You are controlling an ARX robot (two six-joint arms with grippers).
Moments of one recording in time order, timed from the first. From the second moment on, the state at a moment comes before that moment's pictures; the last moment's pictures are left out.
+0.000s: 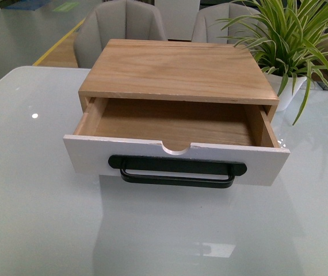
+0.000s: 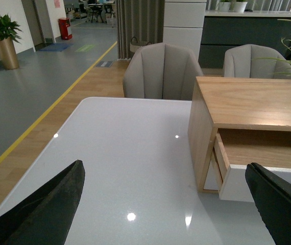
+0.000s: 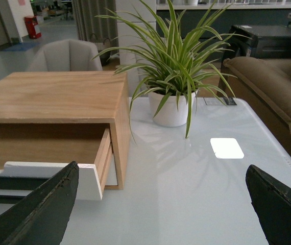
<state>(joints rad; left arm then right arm) 0.00 0.01 0.02 0.00 0.00 0.00 0.00 0.01 0.02 0.00 0.00 -0.01</state>
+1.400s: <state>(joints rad) -0.33 1.15 0.27 0.45 0.21 0.31 -0.10 1.18 0.29 0.43 -0.33 -0.68</state>
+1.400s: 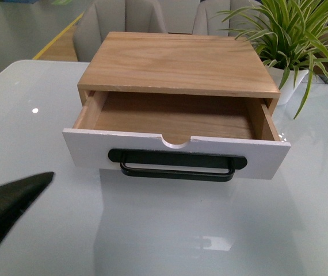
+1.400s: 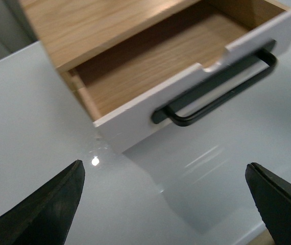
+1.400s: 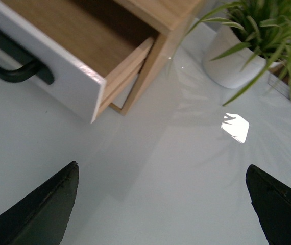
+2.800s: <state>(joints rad) -0.49 1.80 0.50 0.71 0.45 0.76 0.36 1.76 0.54 0.51 -0.27 -1.22</state>
